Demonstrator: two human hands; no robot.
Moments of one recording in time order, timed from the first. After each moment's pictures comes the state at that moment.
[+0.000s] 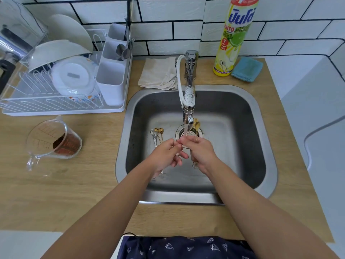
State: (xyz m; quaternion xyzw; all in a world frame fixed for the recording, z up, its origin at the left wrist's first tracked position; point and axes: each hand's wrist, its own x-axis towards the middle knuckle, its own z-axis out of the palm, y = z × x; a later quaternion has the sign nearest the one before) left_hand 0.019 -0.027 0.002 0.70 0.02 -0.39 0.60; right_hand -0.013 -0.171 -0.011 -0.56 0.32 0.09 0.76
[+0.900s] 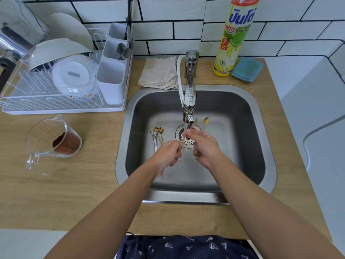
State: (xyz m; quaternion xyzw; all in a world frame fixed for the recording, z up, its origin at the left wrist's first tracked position) left_hand 0.015 -0.036 0.005 0.72 0.06 -0.38 0.58; right_hand -0.002 -0.185 -0.008 -0.52 0.35 0.07 0.78
